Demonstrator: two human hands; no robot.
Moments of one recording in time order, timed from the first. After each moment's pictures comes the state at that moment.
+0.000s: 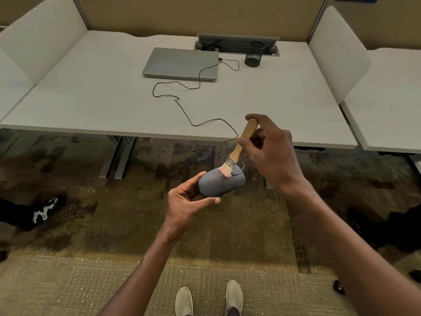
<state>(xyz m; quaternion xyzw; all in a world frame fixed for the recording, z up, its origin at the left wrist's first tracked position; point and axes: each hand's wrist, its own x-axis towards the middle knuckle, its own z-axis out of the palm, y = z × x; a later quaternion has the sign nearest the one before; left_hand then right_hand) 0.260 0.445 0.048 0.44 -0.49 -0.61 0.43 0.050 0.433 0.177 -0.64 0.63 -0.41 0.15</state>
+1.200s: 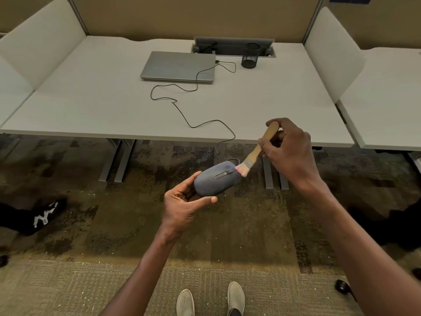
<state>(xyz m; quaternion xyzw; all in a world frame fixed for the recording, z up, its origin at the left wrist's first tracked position) 0.260 0.446 0.048 0.44 -0.47 -0.62 0.45 0.012 0.440 0.171 -0.59 0.69 -0.40 0.13</state>
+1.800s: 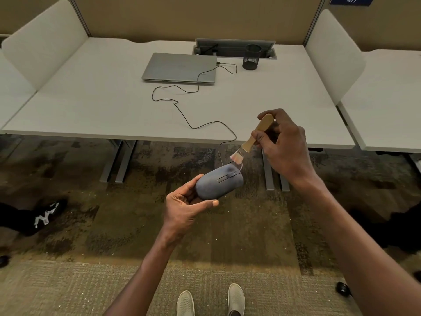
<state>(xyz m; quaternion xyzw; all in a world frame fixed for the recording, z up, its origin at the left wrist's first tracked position) 0.261 0.451 0.050 0.45 -0.48 -0.62 0.44 0.021 0.431 0.179 -0.63 0.64 -0.43 0.13</state>
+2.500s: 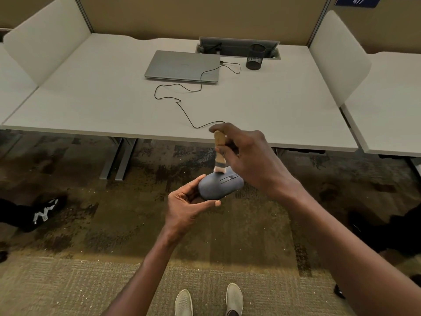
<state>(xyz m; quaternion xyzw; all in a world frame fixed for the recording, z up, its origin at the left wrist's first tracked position) 0.261 0.445 0.046 0.45 -0.47 -0.61 0.44 0.080 0.430 0.193 -0.77 0.53 -0.32 0.15</state>
